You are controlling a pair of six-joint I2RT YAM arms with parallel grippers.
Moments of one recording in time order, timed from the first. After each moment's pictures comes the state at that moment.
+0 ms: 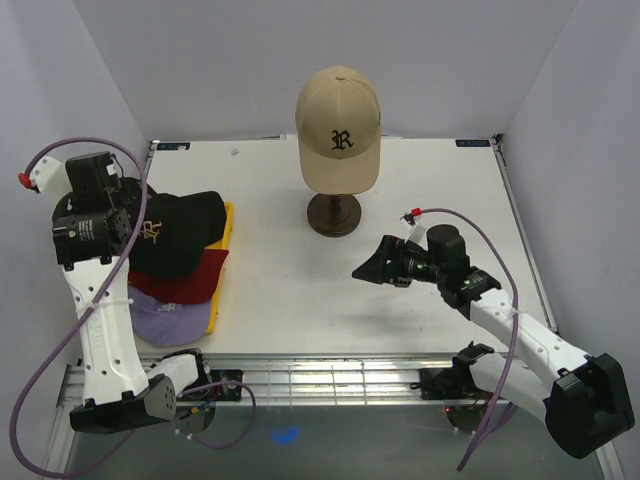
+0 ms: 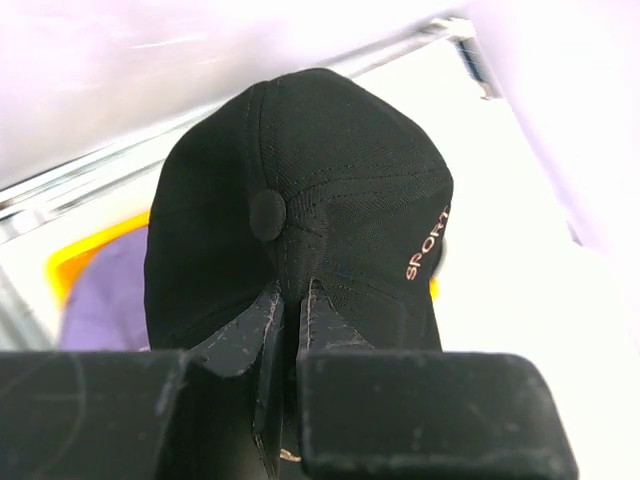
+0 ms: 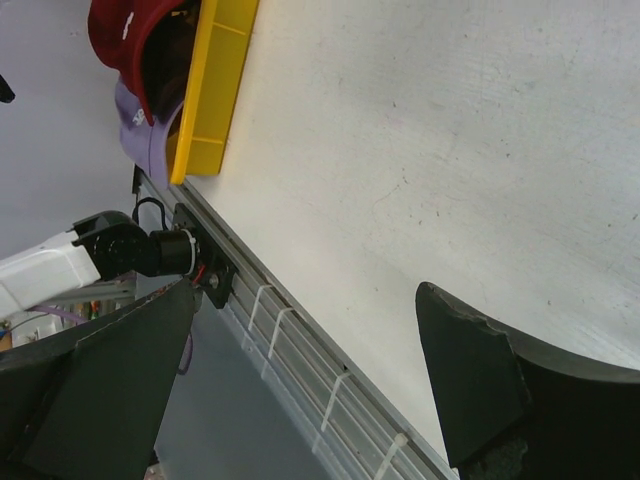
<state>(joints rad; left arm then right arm) 0.19 1.12 1.60 -1.14 -0.56 -0.76 0.49 0.96 0.54 -0.08 -0.56 0.70</state>
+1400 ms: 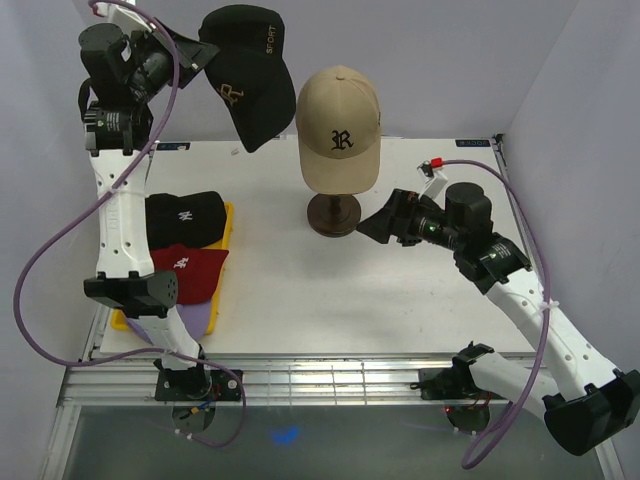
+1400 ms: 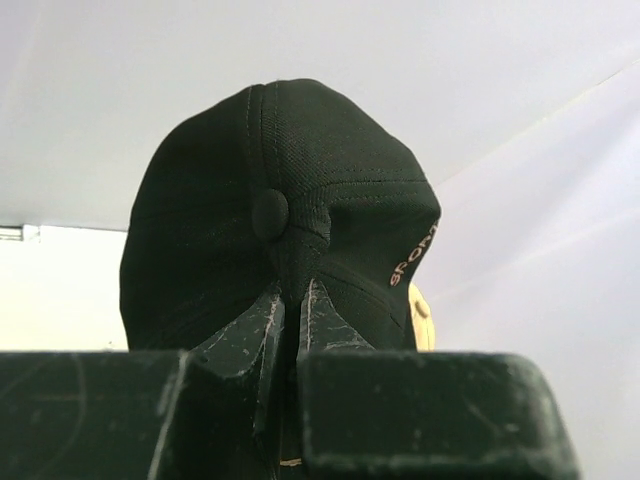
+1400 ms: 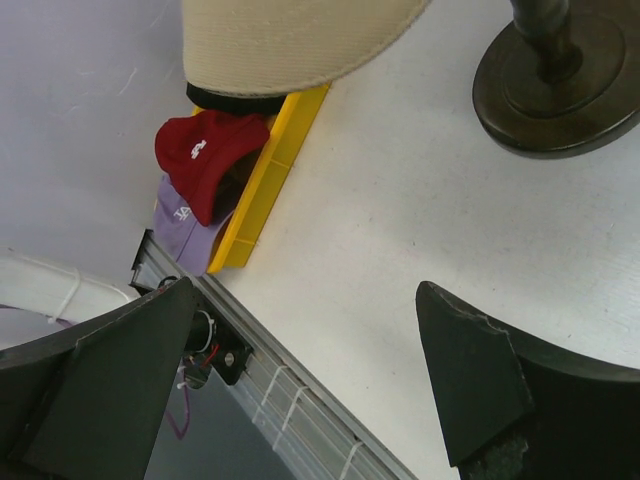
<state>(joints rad) 0.01 1.76 2.39 -0.57 0.47 -0.75 0.49 0.99 0.98 -0.33 -0.42 0.61</state>
